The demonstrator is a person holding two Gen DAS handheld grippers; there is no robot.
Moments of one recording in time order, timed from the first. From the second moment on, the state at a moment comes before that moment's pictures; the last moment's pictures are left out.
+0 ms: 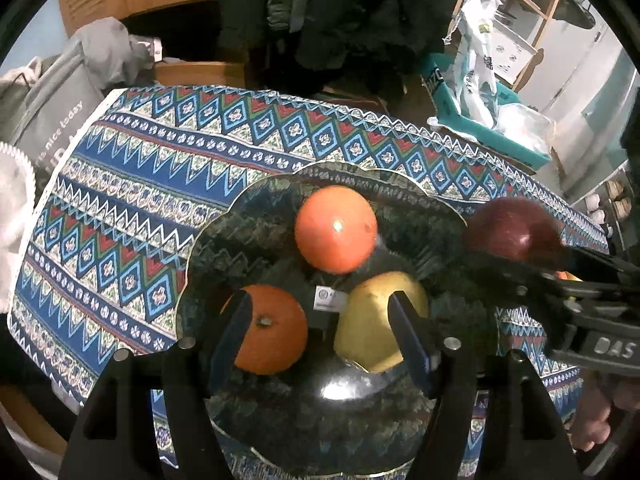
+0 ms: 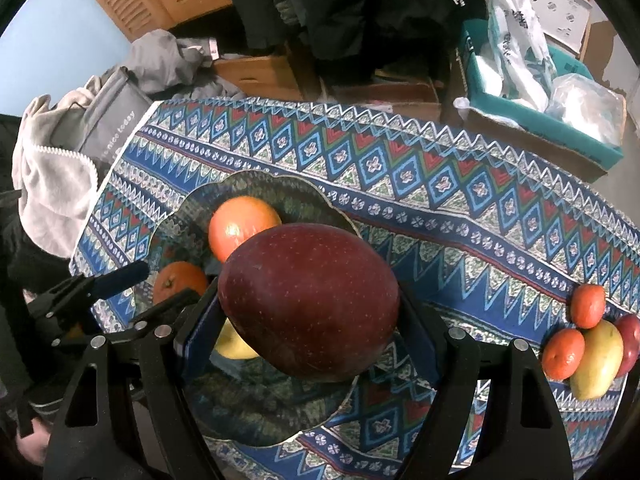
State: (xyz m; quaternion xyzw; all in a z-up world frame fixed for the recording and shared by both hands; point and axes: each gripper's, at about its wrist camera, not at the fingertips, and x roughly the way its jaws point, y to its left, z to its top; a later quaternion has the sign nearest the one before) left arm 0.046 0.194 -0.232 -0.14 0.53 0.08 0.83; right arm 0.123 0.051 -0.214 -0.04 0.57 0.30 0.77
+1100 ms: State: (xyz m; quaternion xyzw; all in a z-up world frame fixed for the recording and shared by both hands) left arm 0.023 0.208 -0.214 -0.14 0.52 0.09 0.83; right arm 0.122 0.061 -0.200 -0.03 0.56 0.30 0.78
